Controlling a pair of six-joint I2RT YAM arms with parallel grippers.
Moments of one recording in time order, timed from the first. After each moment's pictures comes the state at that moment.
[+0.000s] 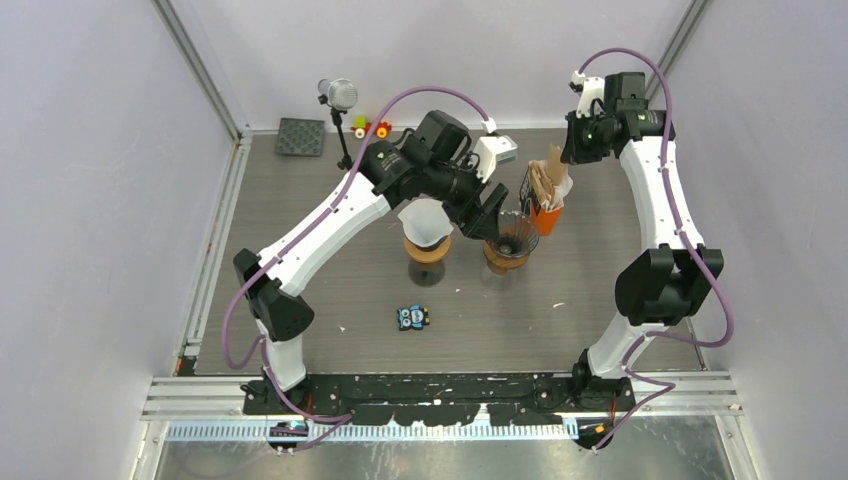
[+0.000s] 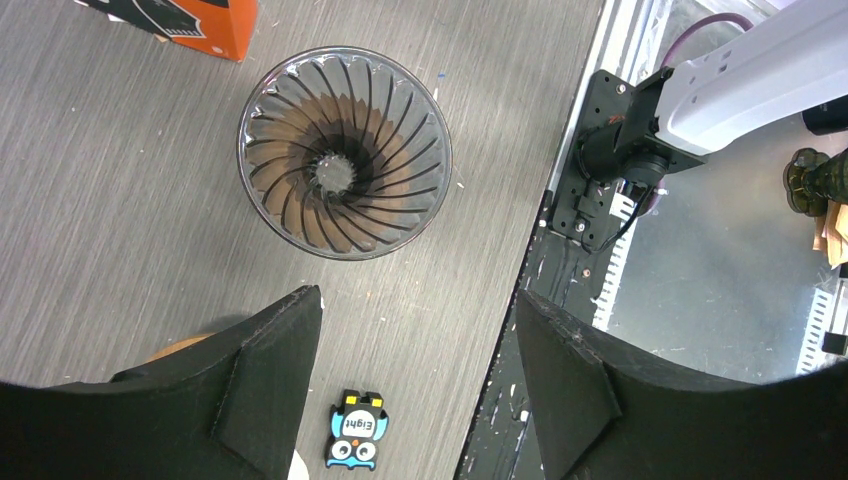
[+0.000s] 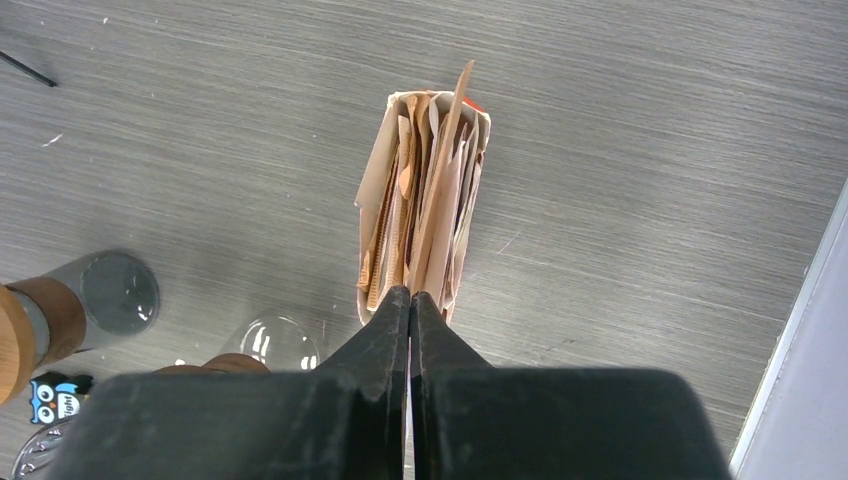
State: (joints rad) left arm -0.85 1.85 2.11 -0.98 0.49 0.03; right arm -0.02 1.73 1.85 -0.95 -0.25 -0.14
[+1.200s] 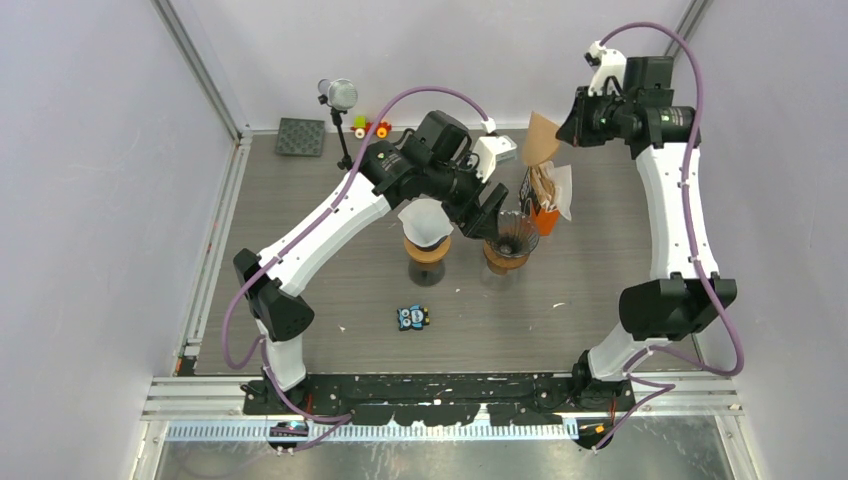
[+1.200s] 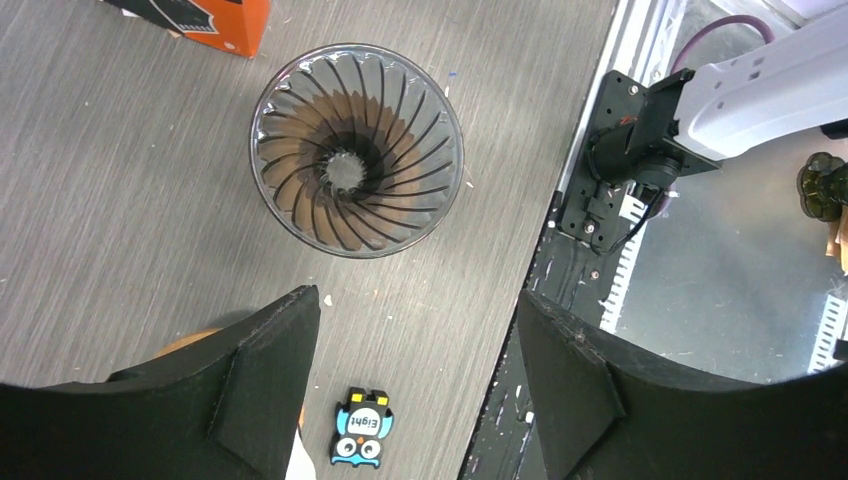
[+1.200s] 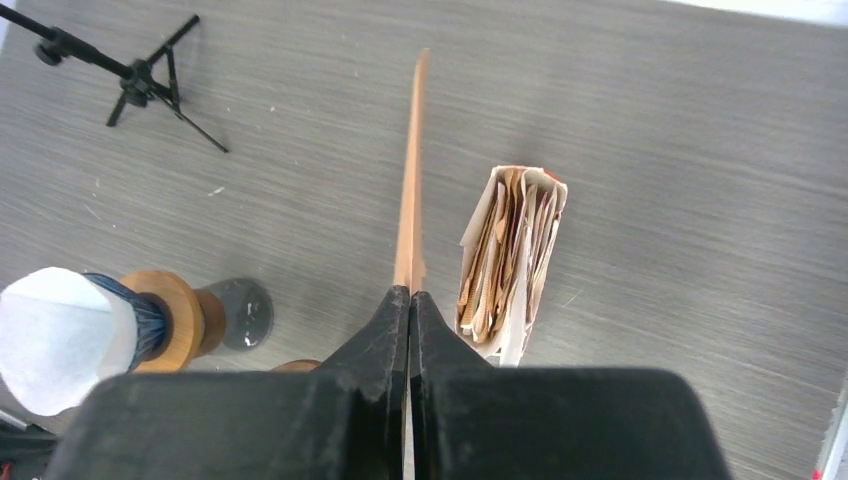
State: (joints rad) left arm -0.85 1.85 2.10 -0.98 0.47 0.03; right arm -0.01 1.66 1.94 -0.95 -0.40 -0.04
